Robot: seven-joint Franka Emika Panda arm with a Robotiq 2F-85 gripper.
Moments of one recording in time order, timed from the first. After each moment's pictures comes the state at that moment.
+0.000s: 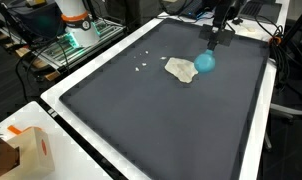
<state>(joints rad) 0.41 0.81 0.01 -1.27 -0.93 1.57 0.64</state>
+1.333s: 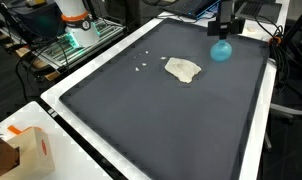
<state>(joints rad) 0.20 0.41 0.06 -1.78 -0.71 2.34 0.42</state>
